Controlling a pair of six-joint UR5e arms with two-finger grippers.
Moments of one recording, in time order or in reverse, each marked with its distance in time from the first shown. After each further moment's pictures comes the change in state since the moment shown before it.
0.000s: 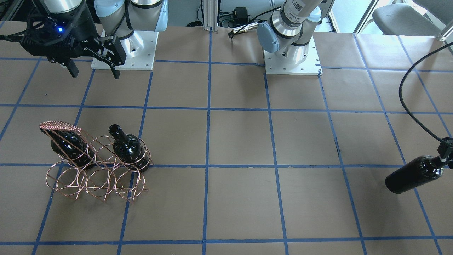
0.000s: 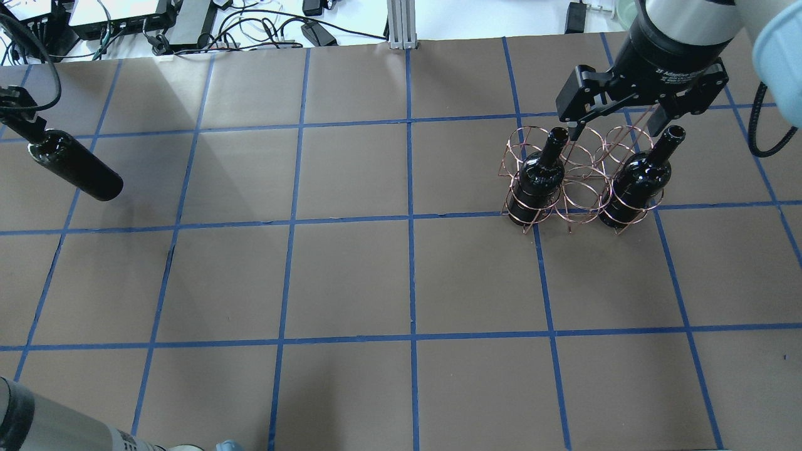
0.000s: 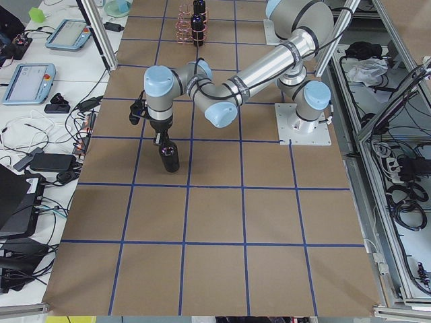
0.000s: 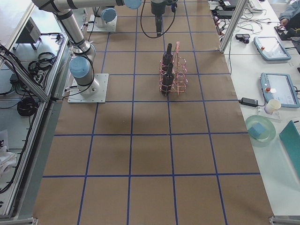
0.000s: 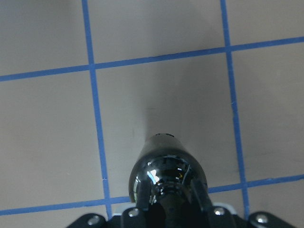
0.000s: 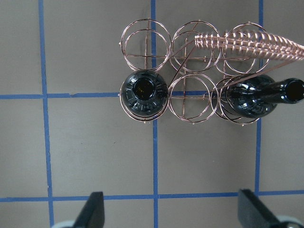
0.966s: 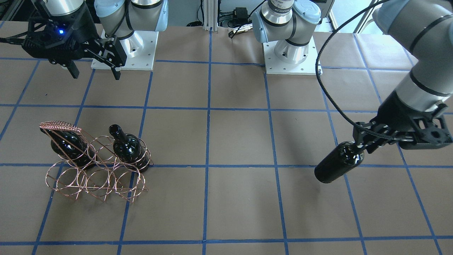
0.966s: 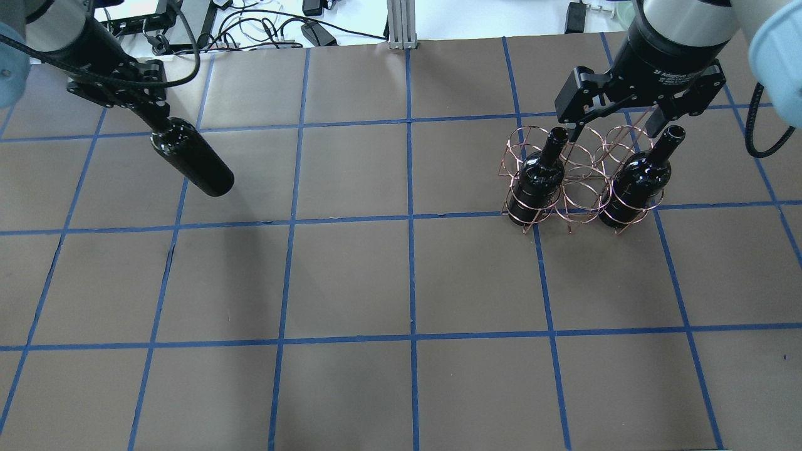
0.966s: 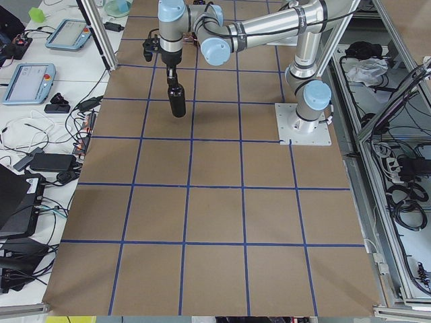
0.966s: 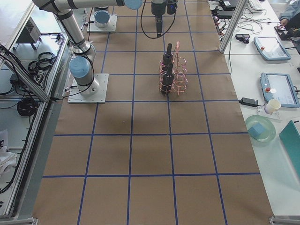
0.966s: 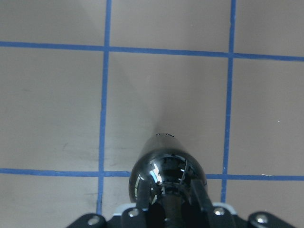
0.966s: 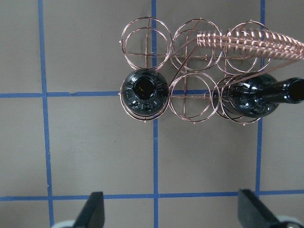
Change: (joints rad) left arm -0.341 0.187 -0.165 -0.030 0.005 -0.517; right arm 0.000 0.004 0.002 0.001 0.001 -0.002
